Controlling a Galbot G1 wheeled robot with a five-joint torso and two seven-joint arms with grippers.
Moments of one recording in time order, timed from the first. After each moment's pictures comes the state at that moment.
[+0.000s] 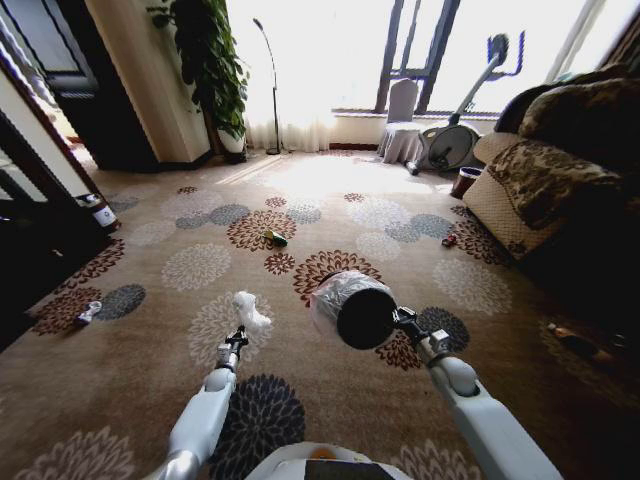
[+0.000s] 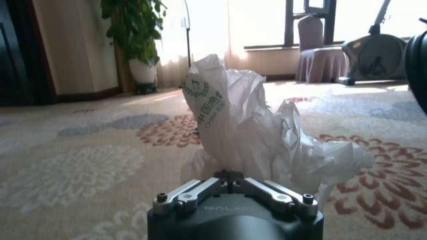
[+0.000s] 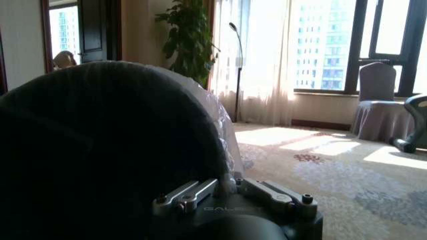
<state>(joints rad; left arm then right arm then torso) 1.05 -1.28 -0.50 -1.02 -0.22 -0.40 0.13 -1.01 1.11 0.27 1.39 0.41 0.22 -0.22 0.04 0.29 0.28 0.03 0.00</state>
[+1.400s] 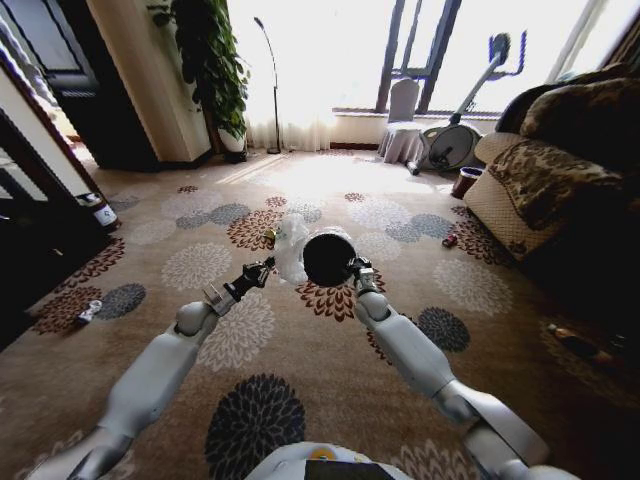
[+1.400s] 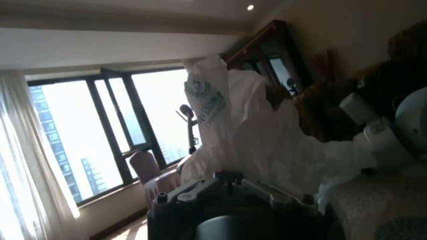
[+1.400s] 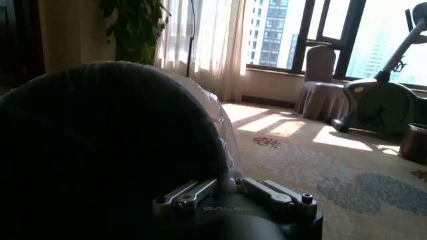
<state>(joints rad) 0.81 -0.92 -0.19 -1.44 -0.38 -0.44 0.52 -0.53 1.27 -0.22 1.30 0.55 -0.16 0.46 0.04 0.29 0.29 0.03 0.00</state>
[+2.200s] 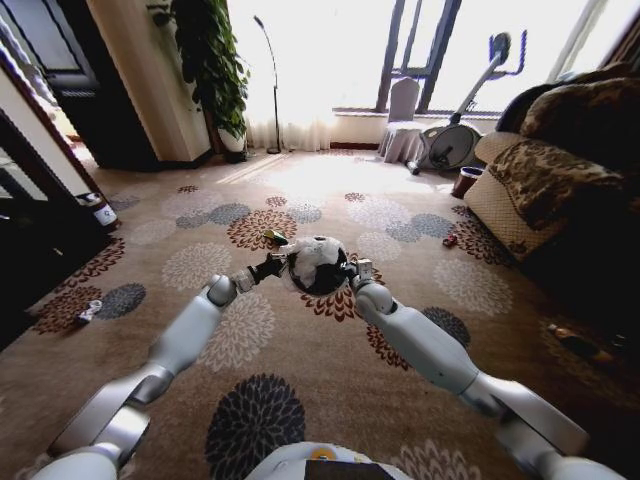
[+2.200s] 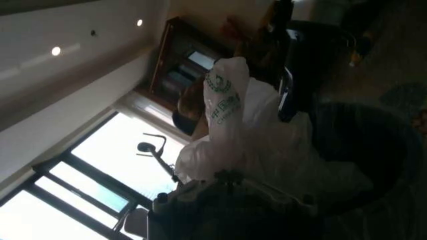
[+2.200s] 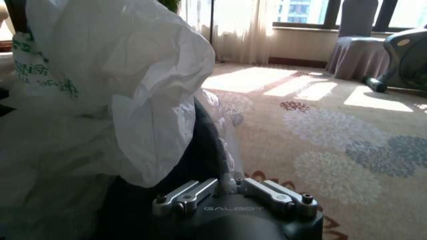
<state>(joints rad) 0.50 -1.06 -0.03 -1.11 0.28 -0.79 0.37 -0.48 1.12 -0.35 1.49 0.83 -0.31 0.51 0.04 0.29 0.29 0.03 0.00</state>
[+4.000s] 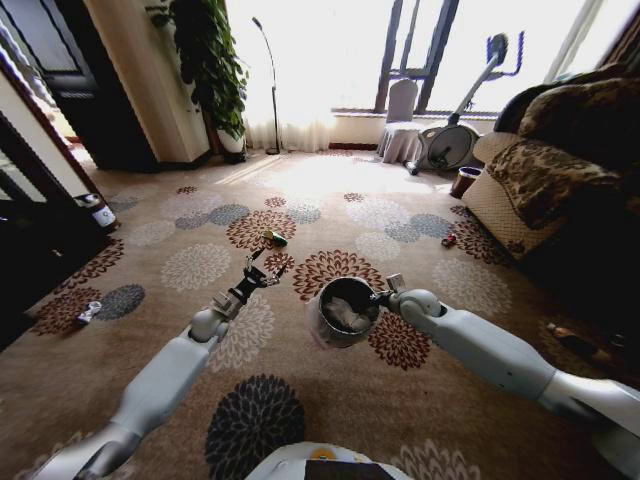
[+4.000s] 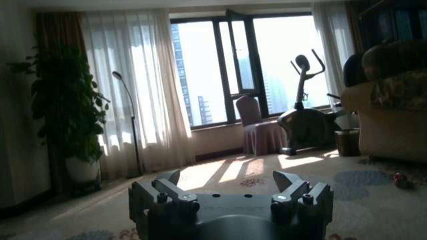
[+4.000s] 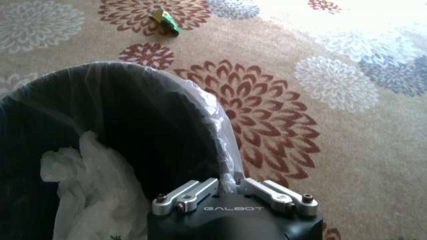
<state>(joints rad) 0.91 -0.97 -0.15 -1.40 -0.44 -0.30 -0.02 -0.44 0.79 -0.48 1.48 1.03 -0.52 0.25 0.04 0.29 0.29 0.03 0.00</state>
